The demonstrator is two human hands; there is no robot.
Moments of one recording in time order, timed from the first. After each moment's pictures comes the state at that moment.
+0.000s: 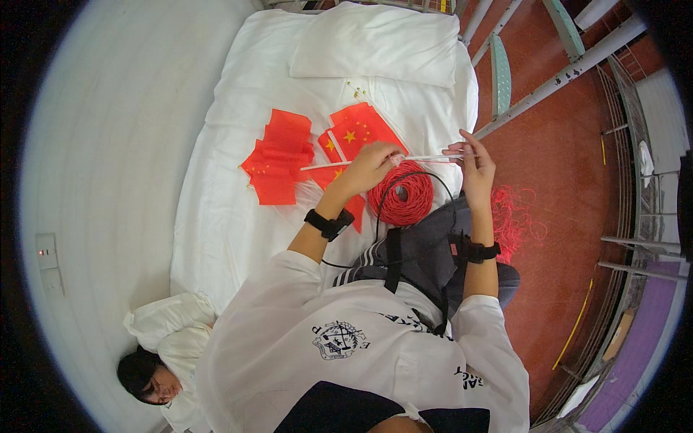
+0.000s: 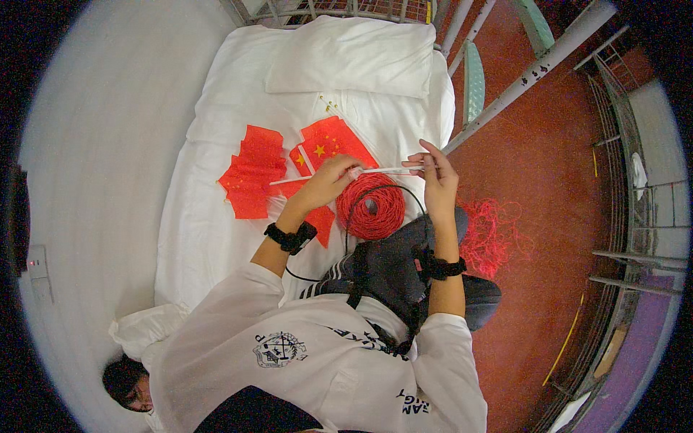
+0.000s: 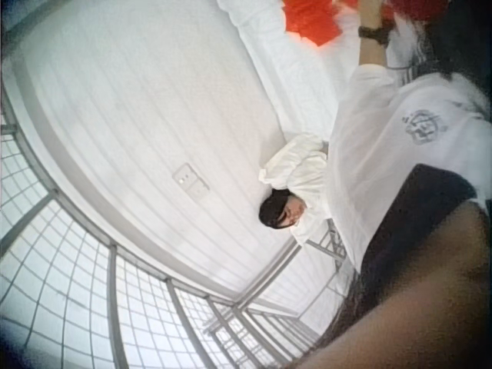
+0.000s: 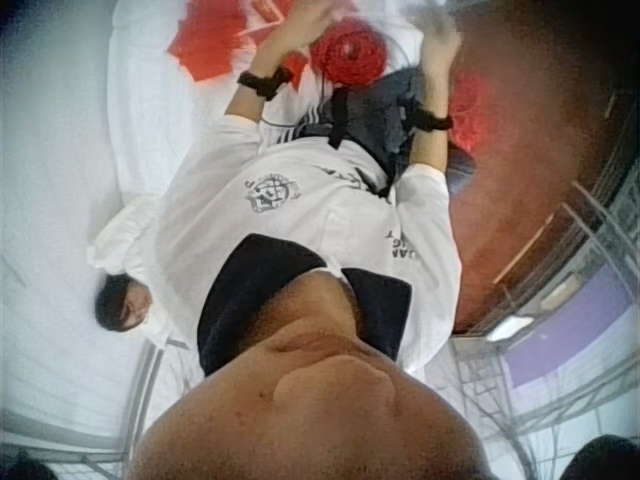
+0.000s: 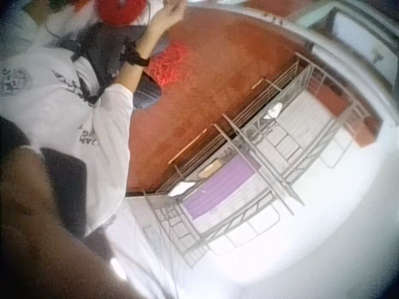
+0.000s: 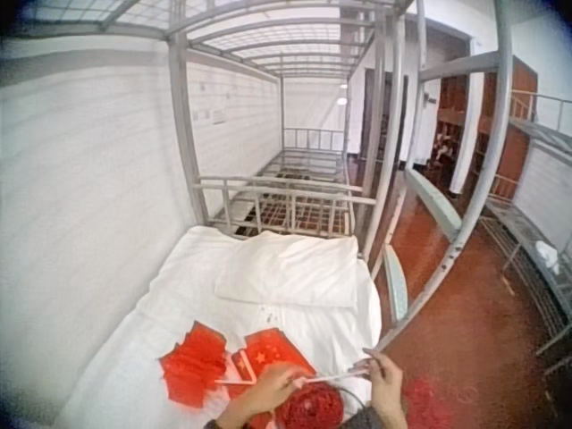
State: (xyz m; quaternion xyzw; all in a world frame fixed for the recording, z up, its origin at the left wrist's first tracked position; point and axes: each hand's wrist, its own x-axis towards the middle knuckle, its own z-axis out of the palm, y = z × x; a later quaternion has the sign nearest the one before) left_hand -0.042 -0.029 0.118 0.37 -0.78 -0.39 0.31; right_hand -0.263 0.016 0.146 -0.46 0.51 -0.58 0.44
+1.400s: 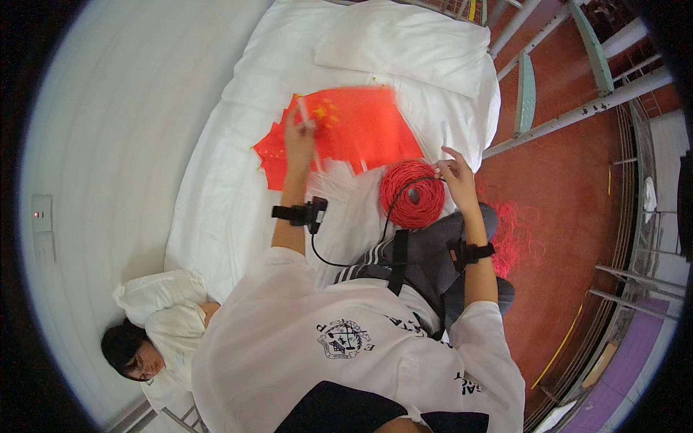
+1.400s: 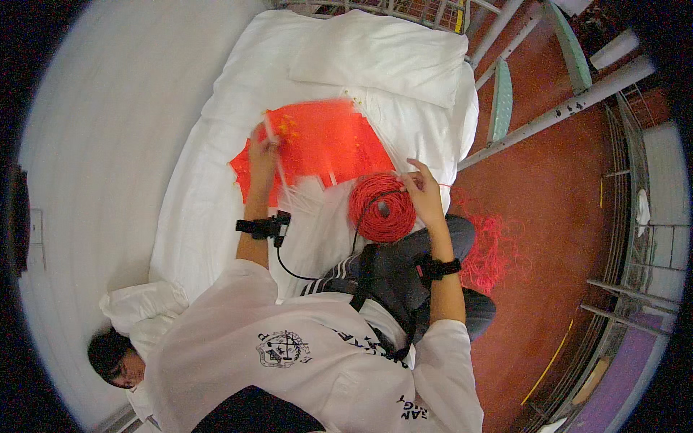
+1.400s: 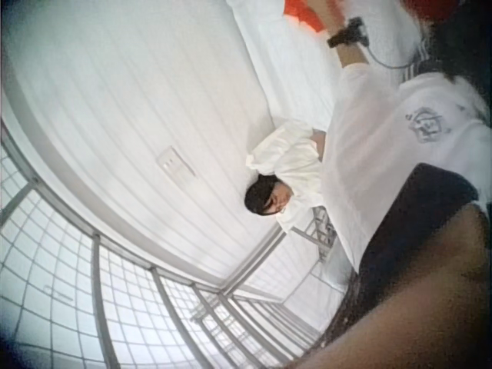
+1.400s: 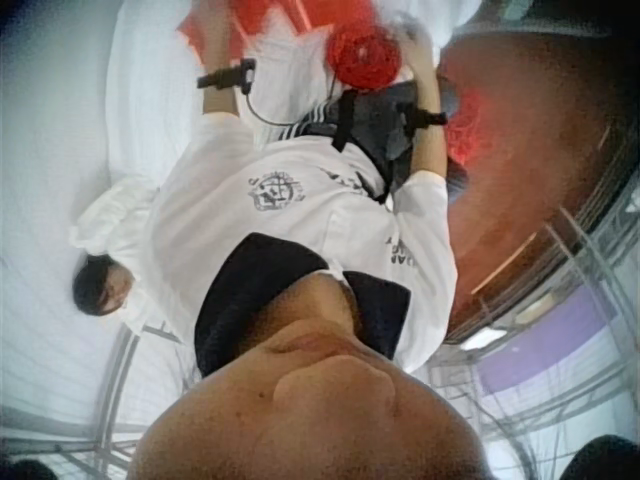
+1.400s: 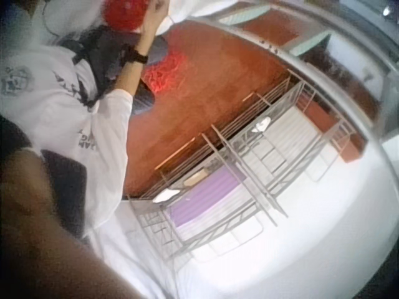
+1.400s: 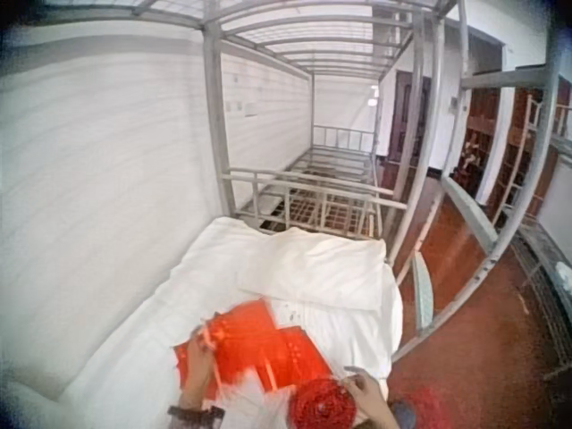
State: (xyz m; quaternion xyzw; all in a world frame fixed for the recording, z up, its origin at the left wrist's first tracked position) left_hand 0.092 -0.048 0.081 0.57 -0.44 -0.35 0.59; right_hand -0.234 0.002 0.094 -0.52 0.51 -0.45 0.51
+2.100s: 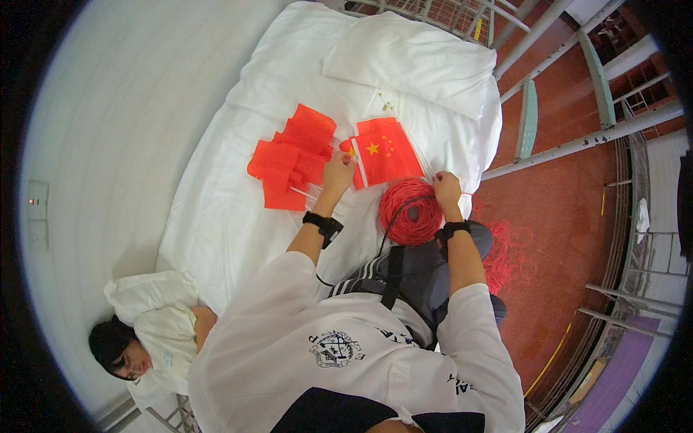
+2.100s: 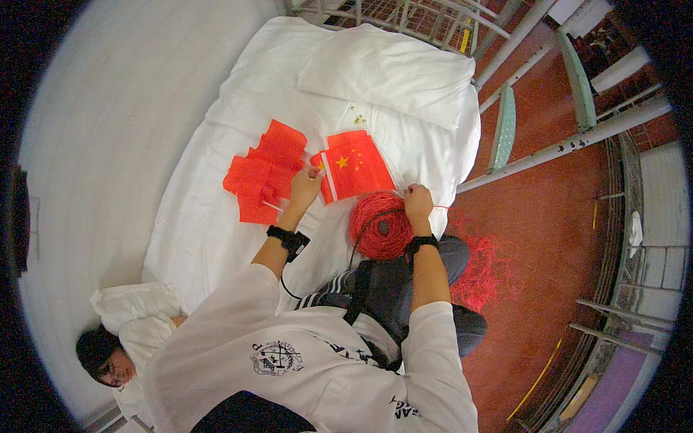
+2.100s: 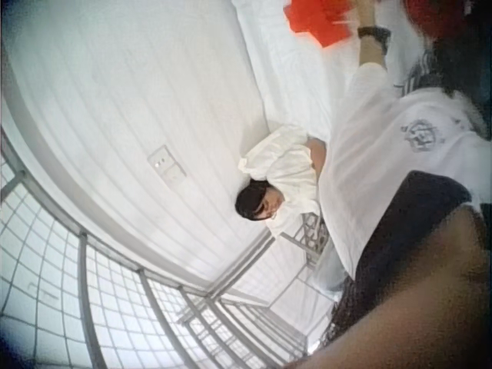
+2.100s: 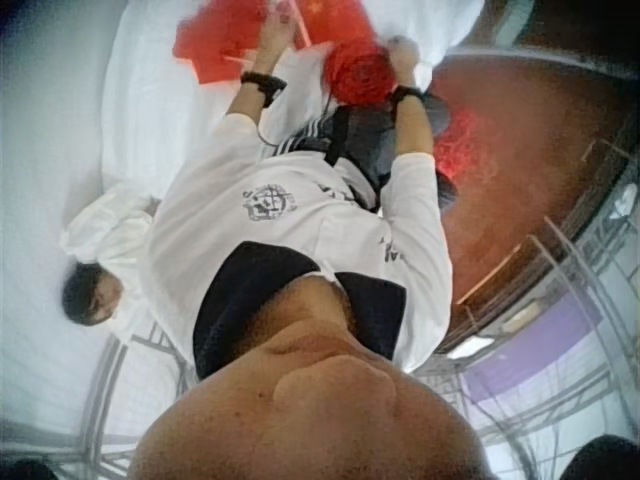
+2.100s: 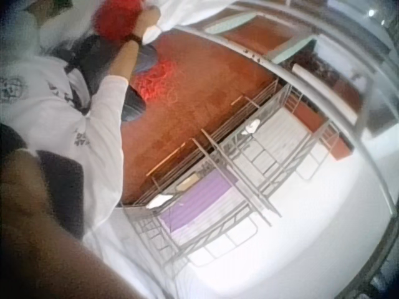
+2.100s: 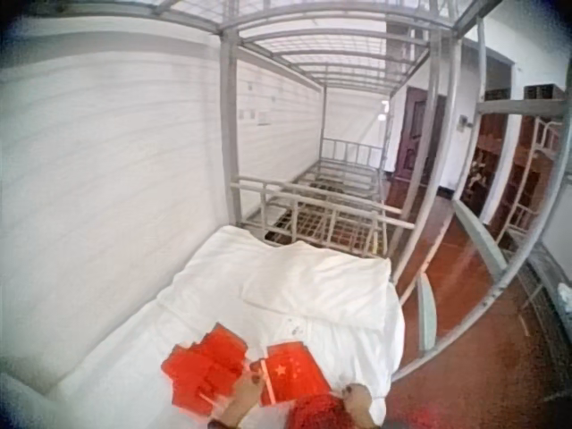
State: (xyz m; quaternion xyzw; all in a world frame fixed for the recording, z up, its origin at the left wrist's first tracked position) left_hand 0.049 -0.045 -0.014 0.71 -0.50 -0.31 0.38; right_hand -0.238 -0.053 -0.002 -0.64 0.74 -0.12 0.17
